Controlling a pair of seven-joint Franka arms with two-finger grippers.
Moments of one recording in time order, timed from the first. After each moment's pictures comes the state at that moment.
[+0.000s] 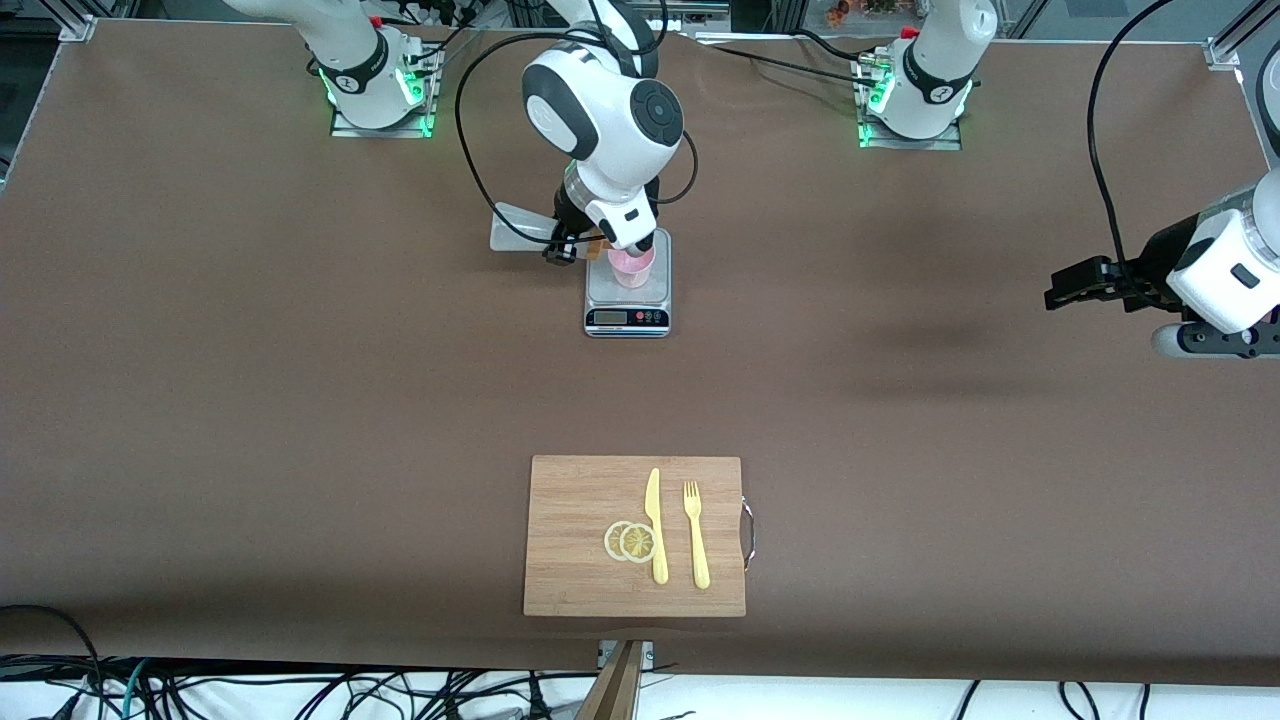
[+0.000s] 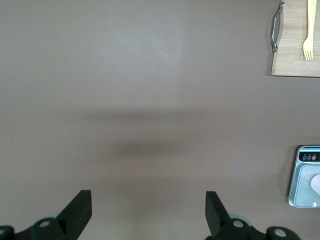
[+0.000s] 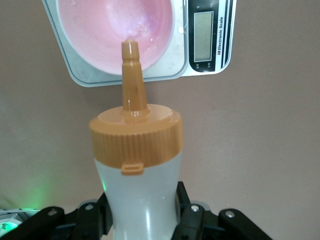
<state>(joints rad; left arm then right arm) -0.04 0.18 0.05 -1.50 -0.09 1.55 -0.03 0.99 0.44 -0.12 -1.69 -0.21 1.74 -0.52</state>
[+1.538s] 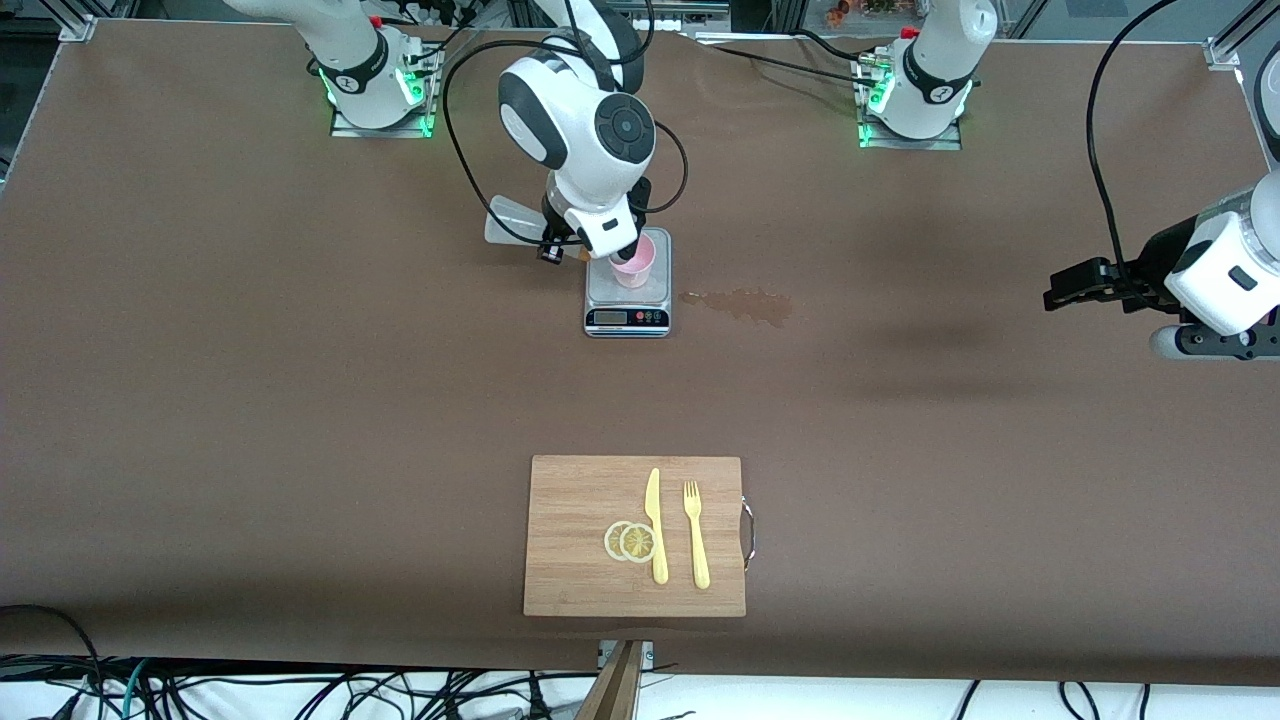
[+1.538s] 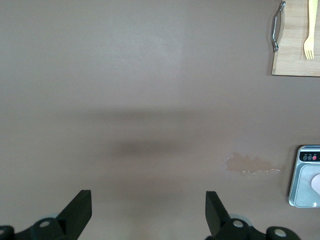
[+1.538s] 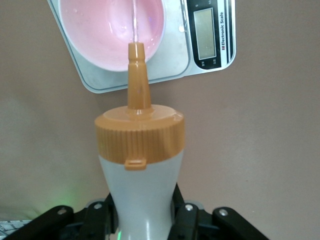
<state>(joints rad) -0.04 0.18 0.05 -1.50 -0.09 1.55 -0.03 0.98 0.41 -0.16 -1.72 -0.09 1.75 -0.52</state>
